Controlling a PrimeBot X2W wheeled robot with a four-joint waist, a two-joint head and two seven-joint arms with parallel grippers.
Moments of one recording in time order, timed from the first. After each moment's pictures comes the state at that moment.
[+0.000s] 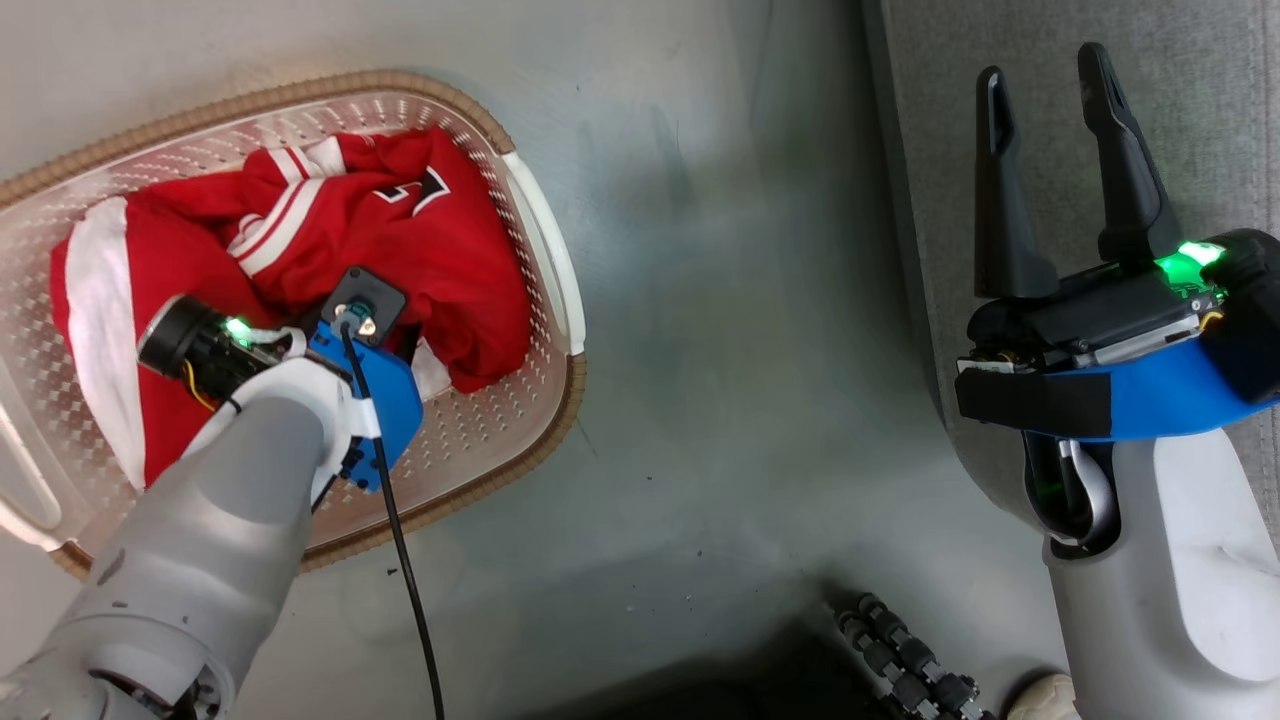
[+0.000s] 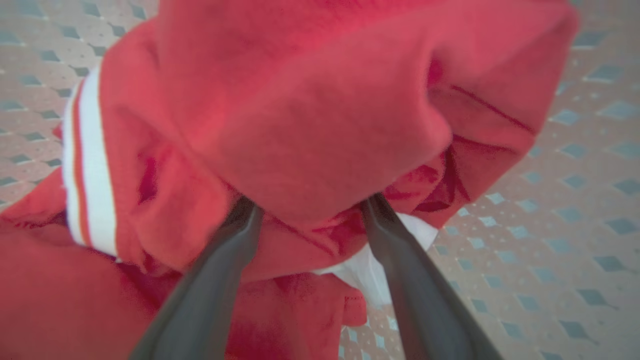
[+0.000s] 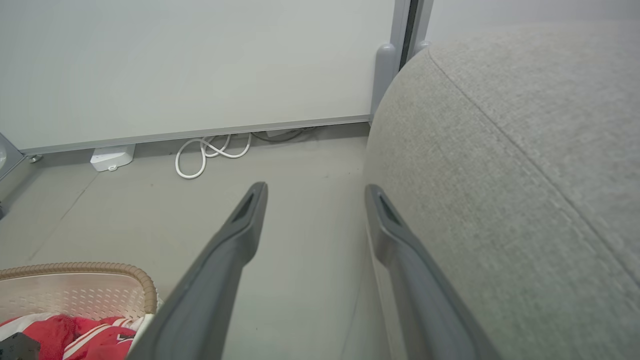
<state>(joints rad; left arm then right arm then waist) -0.97 0.21 -1.04 1.27 -0.50 -0.12 -0.12 -0.51 -0.05 0.07 0.03 0.21 0.13 -0.26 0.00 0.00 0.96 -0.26</state>
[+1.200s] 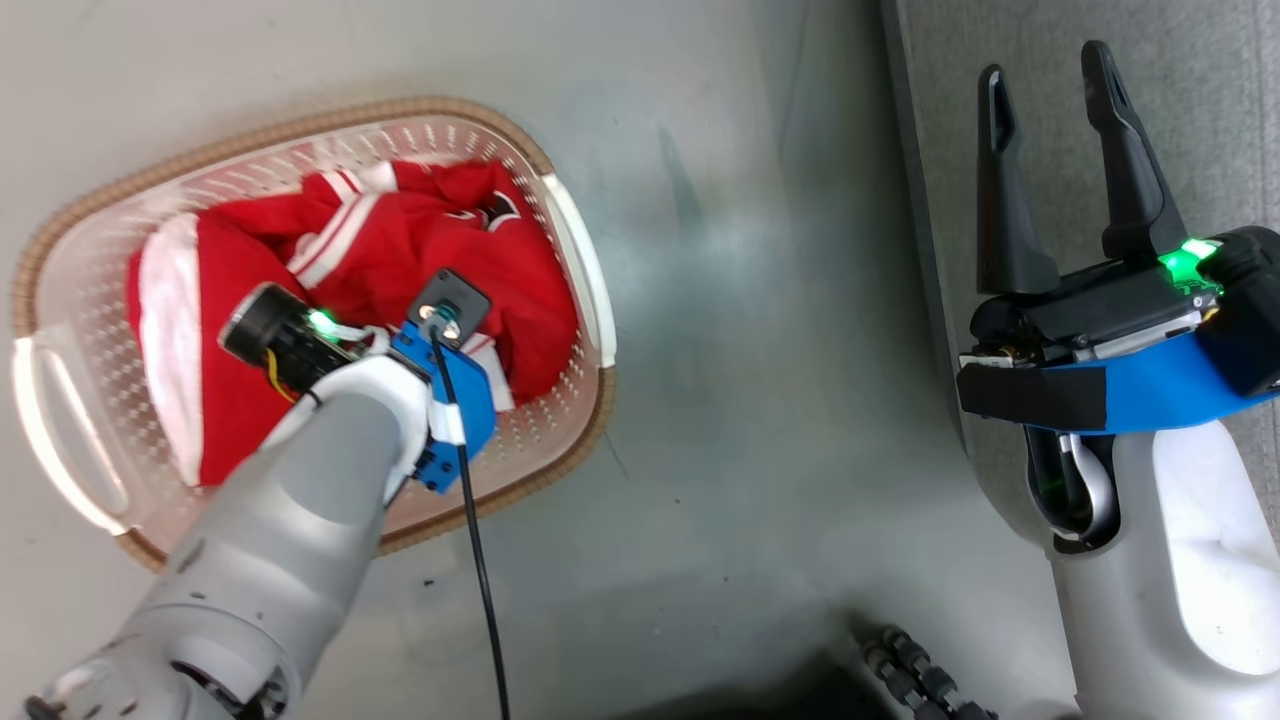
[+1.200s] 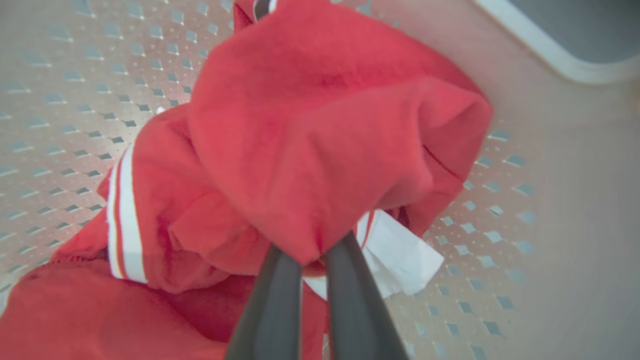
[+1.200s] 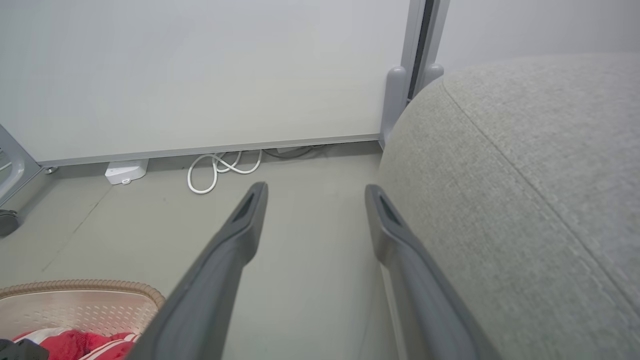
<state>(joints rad) -1.00 0.13 -1.11 1.29 -0.51 -0.12 -0.11 -0.52 -0.05 0.06 0.04 0.18 0.13 -0.26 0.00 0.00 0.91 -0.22</state>
